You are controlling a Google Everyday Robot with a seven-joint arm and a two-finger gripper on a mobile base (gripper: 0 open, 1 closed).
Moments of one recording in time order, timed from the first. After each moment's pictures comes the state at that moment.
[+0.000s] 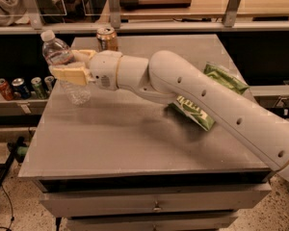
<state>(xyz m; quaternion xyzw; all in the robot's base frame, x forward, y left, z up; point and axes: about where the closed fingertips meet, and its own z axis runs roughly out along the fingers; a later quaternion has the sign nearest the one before) 0.586 0.181 0.933 -0.43 0.55 0.43 0.57</state>
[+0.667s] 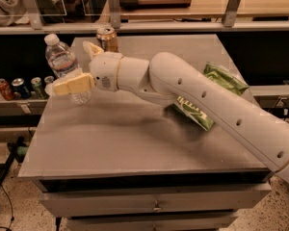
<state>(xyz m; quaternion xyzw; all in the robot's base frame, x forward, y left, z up) 0.586 0.180 0.932 -0.43 0.54 0.44 0.58</state>
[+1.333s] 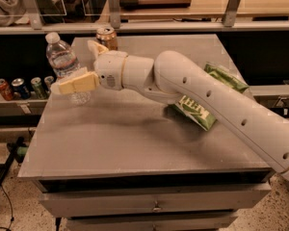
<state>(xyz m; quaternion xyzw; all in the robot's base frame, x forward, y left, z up) 0.589 0.169 0.932 -0.43 0.55 0.43 0.57</state>
